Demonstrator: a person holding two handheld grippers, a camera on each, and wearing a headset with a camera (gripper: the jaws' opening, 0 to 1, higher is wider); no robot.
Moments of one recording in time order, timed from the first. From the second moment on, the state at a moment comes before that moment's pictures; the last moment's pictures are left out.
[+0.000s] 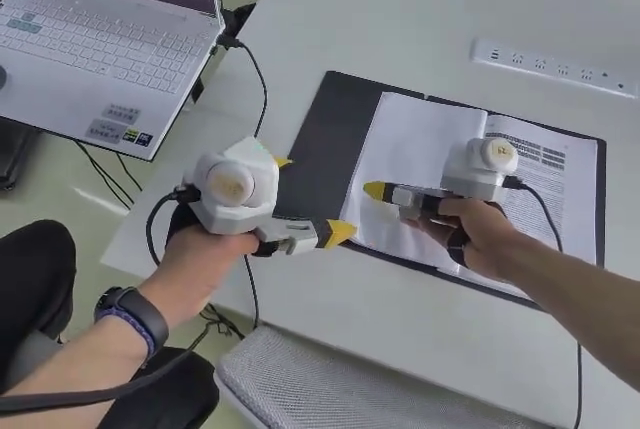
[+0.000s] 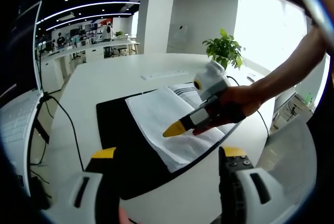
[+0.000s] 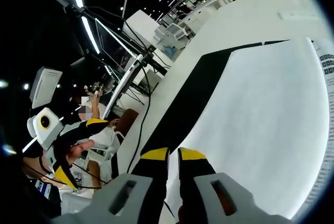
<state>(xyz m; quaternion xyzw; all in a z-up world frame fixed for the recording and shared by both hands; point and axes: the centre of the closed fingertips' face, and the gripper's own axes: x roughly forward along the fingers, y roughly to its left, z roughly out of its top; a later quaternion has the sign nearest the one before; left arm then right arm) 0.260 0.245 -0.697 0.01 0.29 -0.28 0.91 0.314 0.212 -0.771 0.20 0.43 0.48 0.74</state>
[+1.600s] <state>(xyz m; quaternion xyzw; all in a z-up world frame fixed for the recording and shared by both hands) 0.304 0.184 -0.768 0.02 0.33 -0.33 0.88 0.349 0.074 -0.716 0.17 0.35 0.44 0.81</state>
